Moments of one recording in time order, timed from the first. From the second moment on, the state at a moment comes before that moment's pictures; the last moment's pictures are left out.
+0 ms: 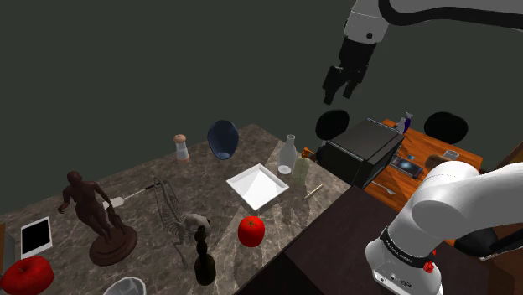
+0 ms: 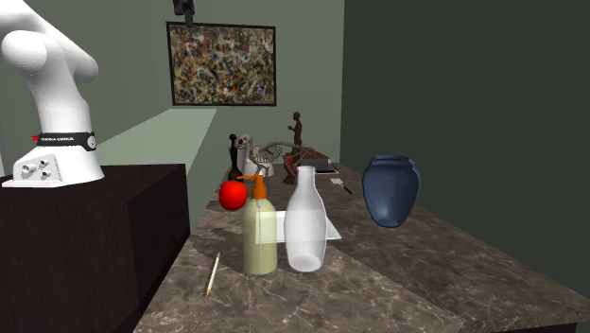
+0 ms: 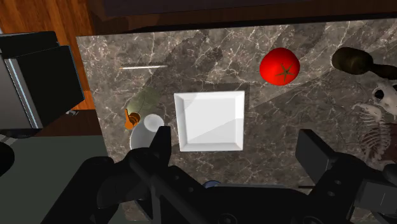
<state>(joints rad) 0.00 -0.75 0.06 -2.28 0.02 1.62 0.12</state>
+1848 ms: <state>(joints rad) -0.09 -0.07 -0.17 -2.36 0.00 2.45 -0.17</state>
